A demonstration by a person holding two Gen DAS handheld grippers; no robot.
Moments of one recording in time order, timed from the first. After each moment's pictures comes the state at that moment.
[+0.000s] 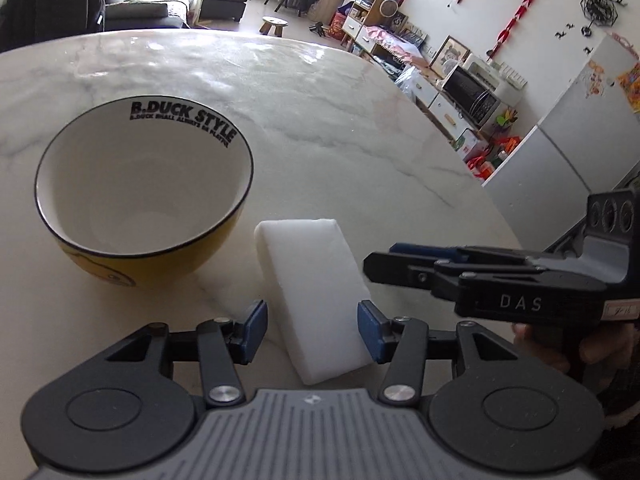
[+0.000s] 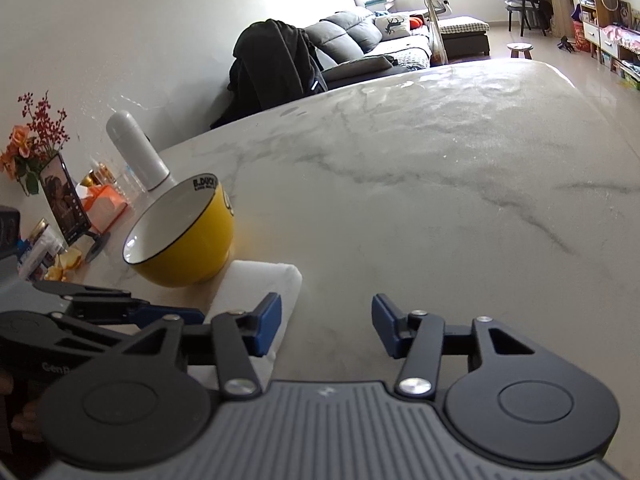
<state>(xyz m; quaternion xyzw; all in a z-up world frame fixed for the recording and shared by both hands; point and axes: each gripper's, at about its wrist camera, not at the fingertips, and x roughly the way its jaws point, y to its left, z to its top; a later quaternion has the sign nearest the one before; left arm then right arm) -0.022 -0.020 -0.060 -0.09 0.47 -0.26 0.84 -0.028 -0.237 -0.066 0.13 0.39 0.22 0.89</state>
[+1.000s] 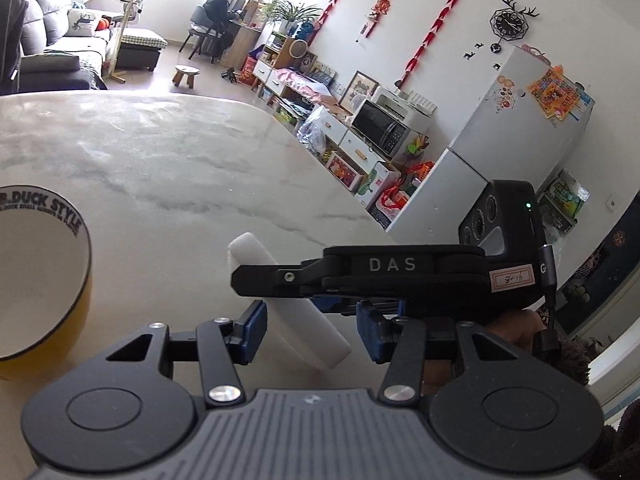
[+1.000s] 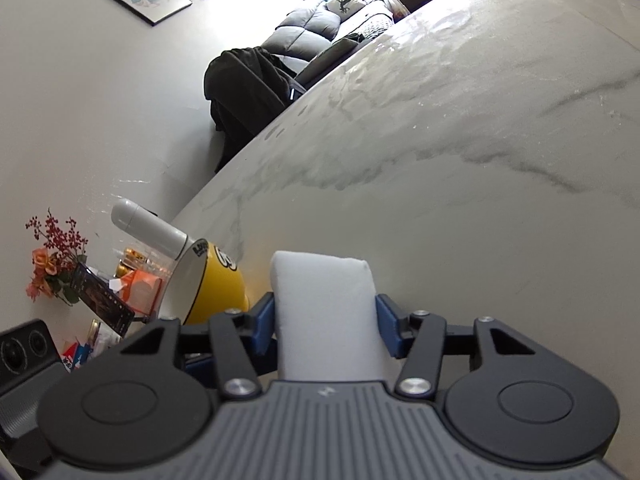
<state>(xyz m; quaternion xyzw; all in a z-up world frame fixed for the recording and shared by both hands) -0.037 -0.069 -0.041 -0.08 0.38 -0.36 0.85 -0.002 -0.276 -0.076 0.31 0.41 0.20 0.84</state>
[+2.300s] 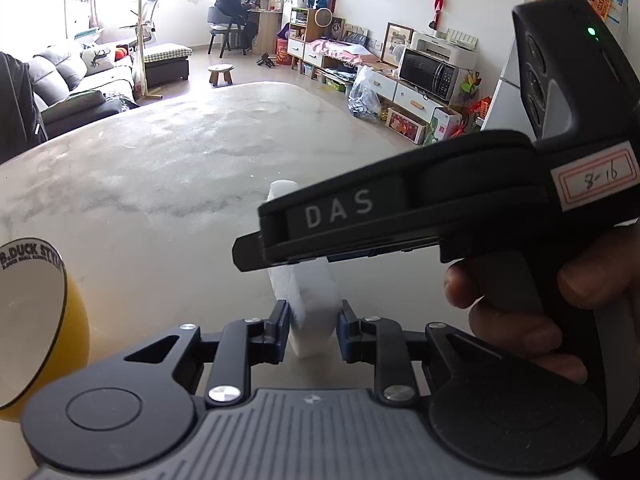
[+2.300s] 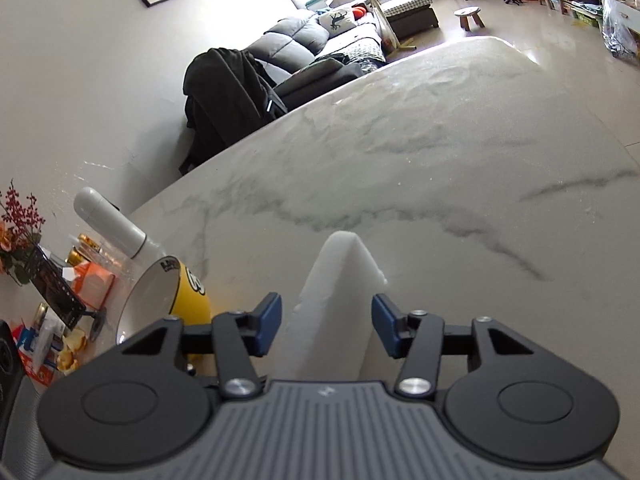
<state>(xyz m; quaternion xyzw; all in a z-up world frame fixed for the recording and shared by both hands) -0.042 -0.132 -0.047 0.08 0.38 -0.29 0.87 0.012 -0.269 -0.049 0.22 0.40 0.15 0.88</state>
